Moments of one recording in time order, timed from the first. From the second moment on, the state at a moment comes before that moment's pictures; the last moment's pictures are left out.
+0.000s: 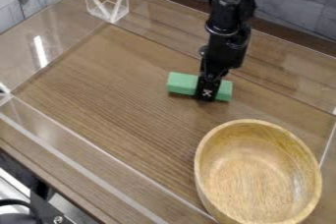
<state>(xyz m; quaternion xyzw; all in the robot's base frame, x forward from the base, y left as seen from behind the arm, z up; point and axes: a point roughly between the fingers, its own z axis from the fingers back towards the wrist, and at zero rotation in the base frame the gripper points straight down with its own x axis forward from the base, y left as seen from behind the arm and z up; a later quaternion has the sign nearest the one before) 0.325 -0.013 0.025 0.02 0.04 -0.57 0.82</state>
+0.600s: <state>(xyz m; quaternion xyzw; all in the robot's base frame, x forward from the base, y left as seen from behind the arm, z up) 0.315 -0.015 0.024 0.00 0.04 -0.63 0.77</state>
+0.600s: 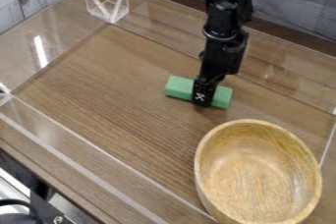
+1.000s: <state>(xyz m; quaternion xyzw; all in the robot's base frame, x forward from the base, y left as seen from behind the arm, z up) 0.313 -0.027 0.024 0.00 0.04 -0.62 0.78</state>
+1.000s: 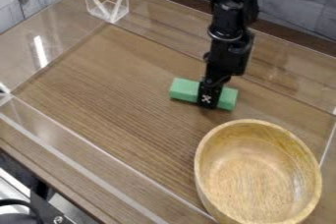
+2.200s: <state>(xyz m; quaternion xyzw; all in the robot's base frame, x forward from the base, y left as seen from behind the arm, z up) 0.307 -0.001 0.021 0.00 0.04 -0.62 0.78</state>
